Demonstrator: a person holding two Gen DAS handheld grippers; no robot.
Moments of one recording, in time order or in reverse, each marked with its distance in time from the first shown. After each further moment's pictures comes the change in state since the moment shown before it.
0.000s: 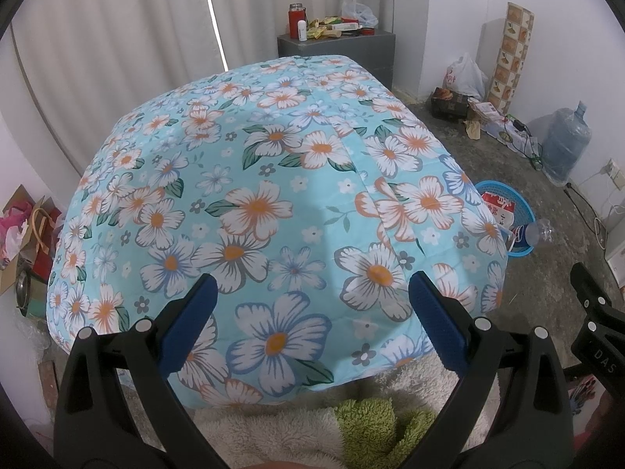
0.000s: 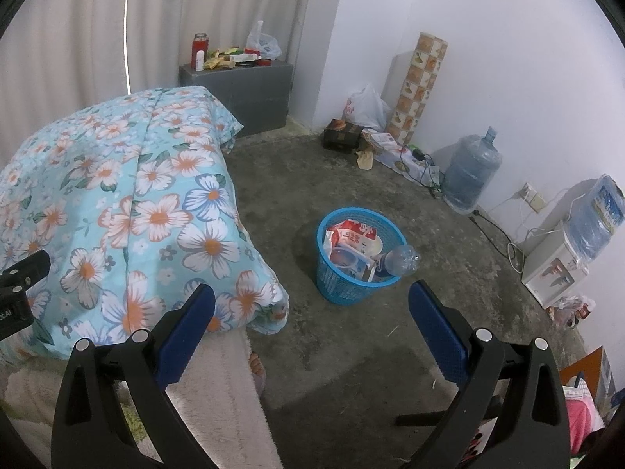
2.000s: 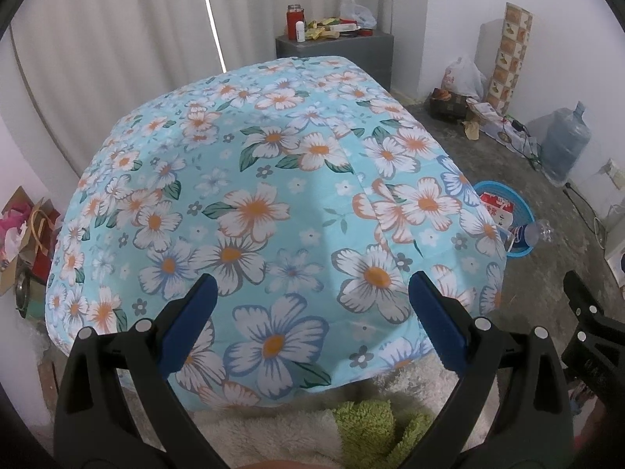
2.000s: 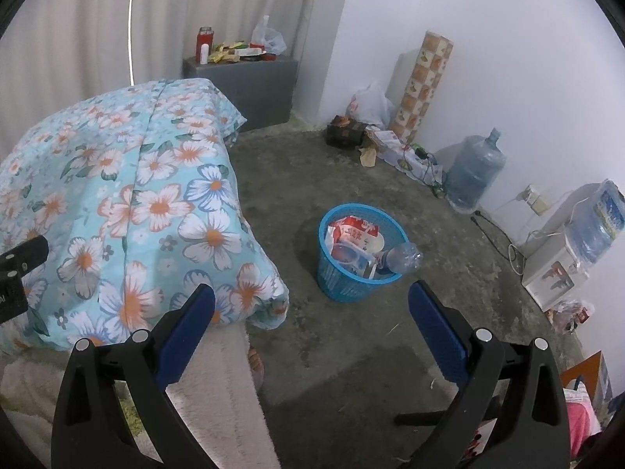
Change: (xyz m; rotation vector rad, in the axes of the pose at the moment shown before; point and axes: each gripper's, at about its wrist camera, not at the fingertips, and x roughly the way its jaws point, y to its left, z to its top) left arm 0.000 -0.003 0.000 -0.003 0.001 0.001; right arm 0.003 0.005 -0.005 -0.013 0.004 0.004
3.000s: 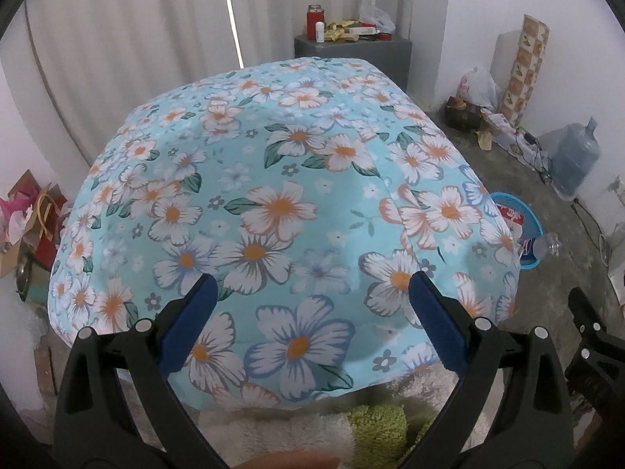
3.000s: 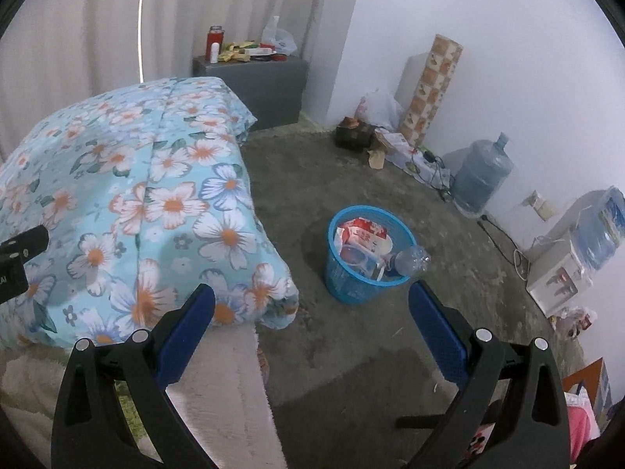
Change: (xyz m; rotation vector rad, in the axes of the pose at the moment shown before) left arm 0.003 0.018 -0.001 -0.050 -0.007 0.027; right arm -0.002 0.009 0.000 -0.019 0.000 0.019
